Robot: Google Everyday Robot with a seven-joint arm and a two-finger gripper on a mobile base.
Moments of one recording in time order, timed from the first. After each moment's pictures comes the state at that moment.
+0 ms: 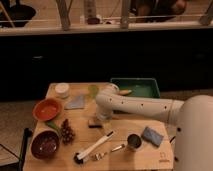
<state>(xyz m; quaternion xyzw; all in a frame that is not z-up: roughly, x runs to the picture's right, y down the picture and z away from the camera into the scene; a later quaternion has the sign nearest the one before) -0.019 0.211 0.843 -0.33 -0.16 -0.20 0.91</state>
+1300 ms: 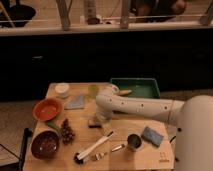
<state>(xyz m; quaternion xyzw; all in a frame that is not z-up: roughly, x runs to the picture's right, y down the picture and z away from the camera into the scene) -0.020 0.214 0.842 -0.34 -0.16 -0.19 0.91</state>
